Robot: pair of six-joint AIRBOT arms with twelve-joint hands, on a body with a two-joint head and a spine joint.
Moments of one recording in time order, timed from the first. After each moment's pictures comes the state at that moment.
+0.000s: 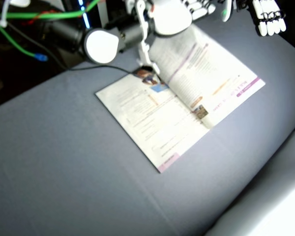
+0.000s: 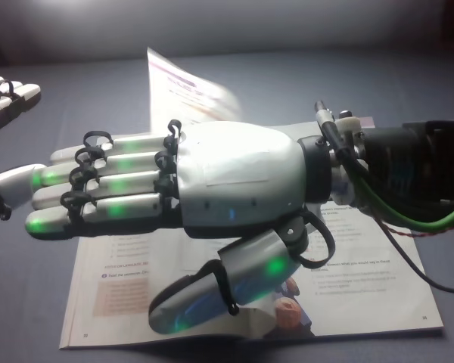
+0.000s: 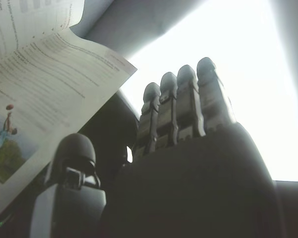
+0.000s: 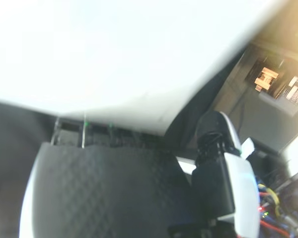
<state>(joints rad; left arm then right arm) 1.11 -0.79 1.02 -0.34 -1.25 0.81 -0.36 -1.40 1.32 -0.95 0.95 -0.13</state>
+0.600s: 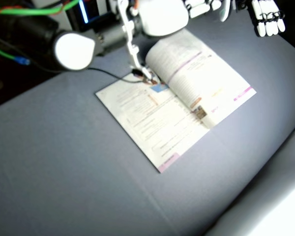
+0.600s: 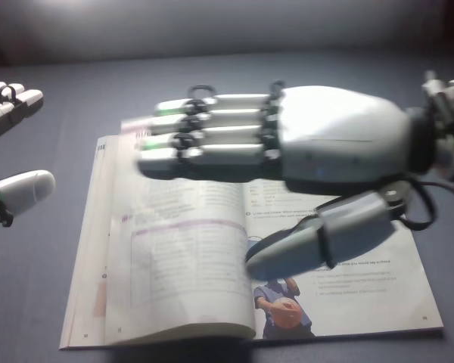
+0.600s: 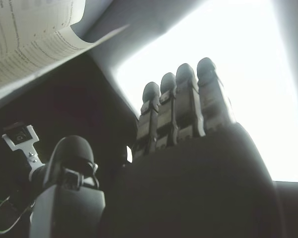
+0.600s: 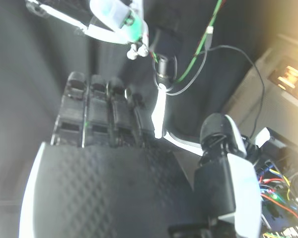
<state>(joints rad) 1.13 -0.79 1.00 -0.34 -1.26 0.80 -0.43 -1.19 1.27 -0.83 0.98 -0.16</state>
